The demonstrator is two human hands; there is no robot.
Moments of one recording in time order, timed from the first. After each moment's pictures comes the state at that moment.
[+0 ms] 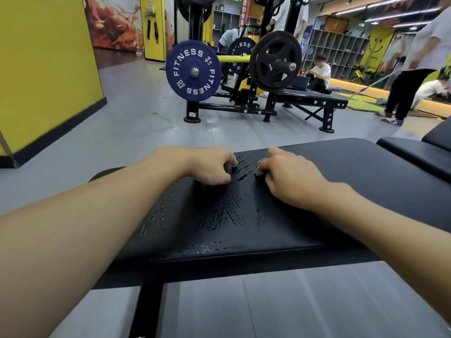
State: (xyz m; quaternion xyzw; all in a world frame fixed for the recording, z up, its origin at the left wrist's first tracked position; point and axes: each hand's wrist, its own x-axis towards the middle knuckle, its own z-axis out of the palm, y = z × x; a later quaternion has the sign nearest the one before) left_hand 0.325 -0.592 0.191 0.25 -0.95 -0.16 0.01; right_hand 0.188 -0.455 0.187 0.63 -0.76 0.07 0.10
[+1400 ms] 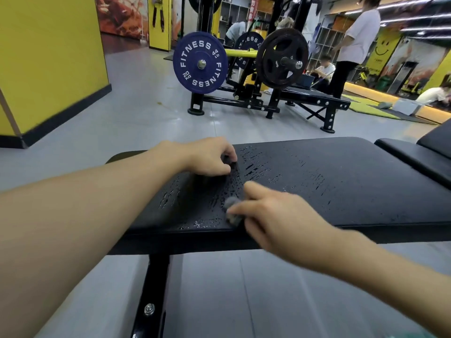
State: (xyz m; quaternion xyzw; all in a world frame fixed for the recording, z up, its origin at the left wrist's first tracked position) left_hand 0.357 -0.593 0.179 0.23 -0.95 -0.16 0.09; right_hand 0.278 -0.379 0.175 0.75 -0.65 0.04 0.09
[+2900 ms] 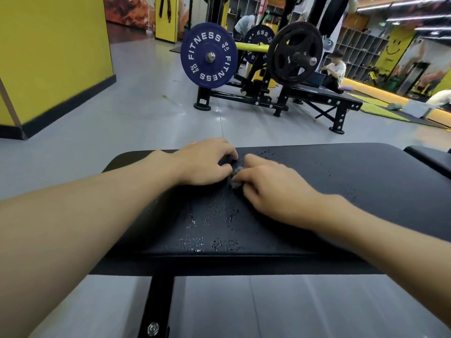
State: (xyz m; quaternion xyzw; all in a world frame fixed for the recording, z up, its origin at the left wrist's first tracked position) left_hand 0.378 -0.630 0.151 0.24 -0.95 -0.15 0.13; right_hand 0.257 -0.479 0.173 0.73 -0.68 0.04 0.05
